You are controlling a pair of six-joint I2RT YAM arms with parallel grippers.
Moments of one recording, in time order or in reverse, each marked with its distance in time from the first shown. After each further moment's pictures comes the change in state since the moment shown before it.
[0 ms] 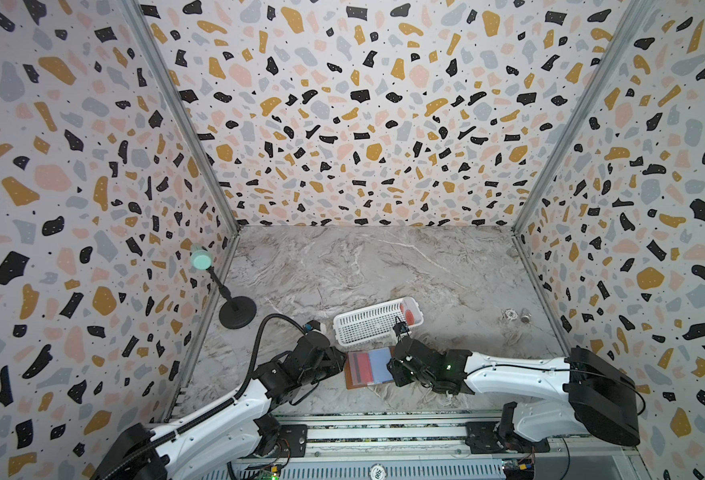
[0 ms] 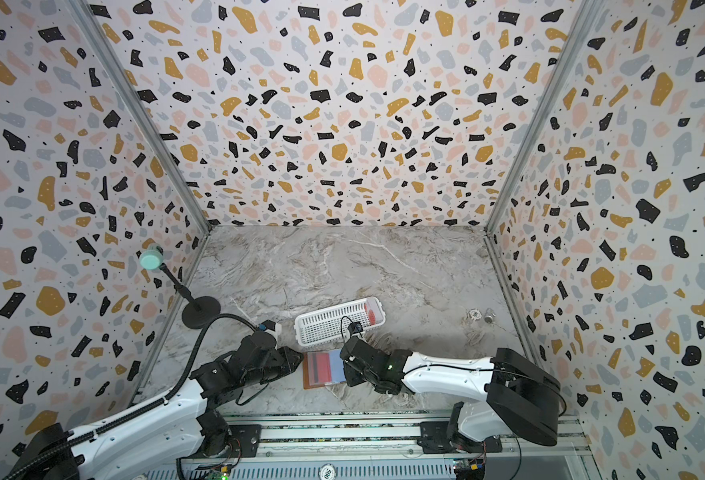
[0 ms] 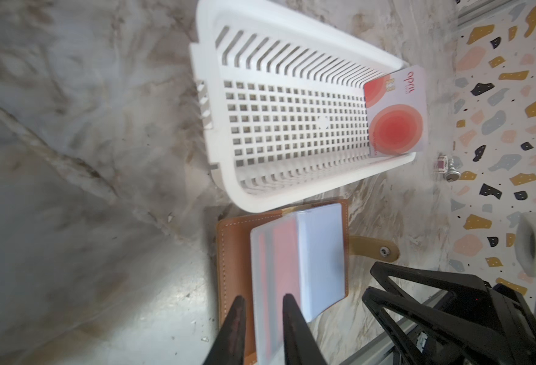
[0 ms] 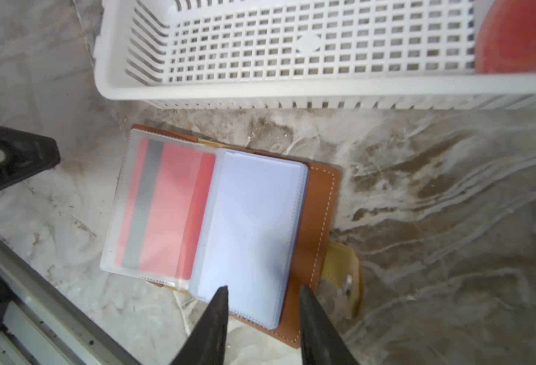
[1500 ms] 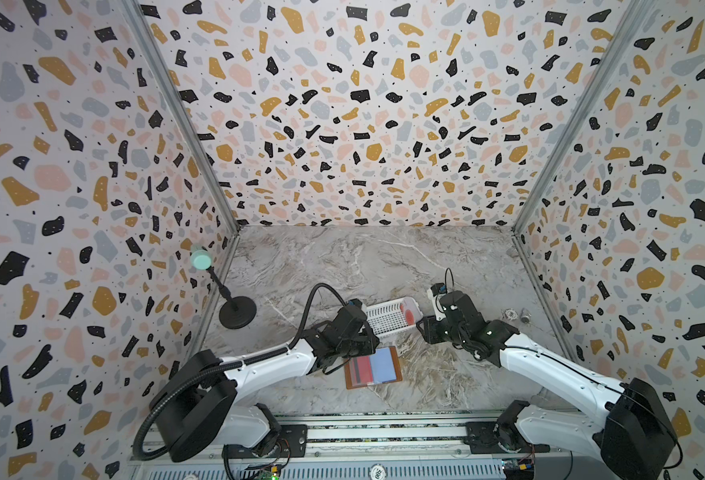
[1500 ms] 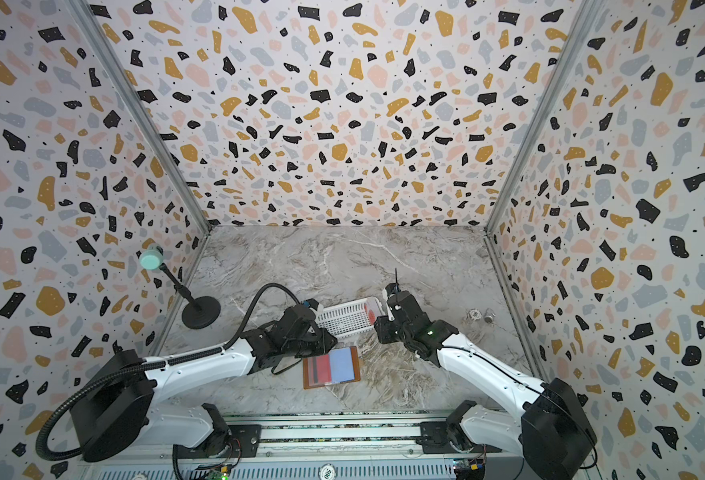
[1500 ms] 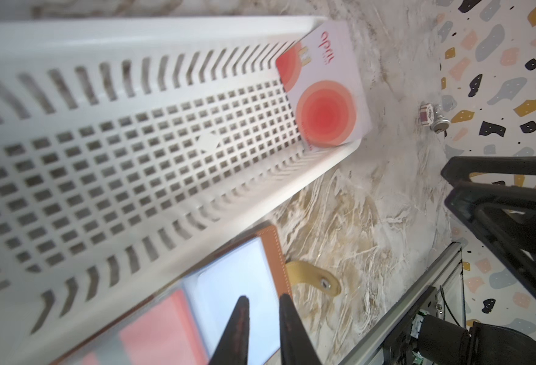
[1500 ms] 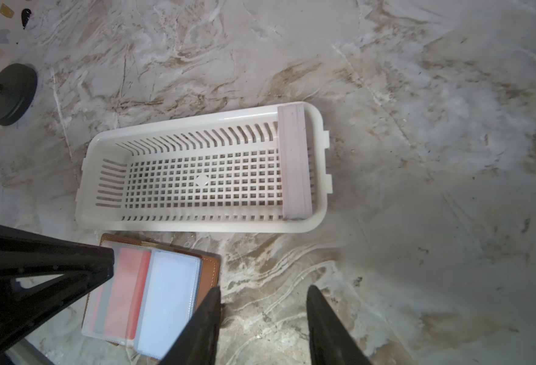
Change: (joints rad) left arm -0.080 0.528 0.351 0.144 0.085 0.184; right arm -0.473 -0.184 0.071 -0.138 -0.174 -0.297
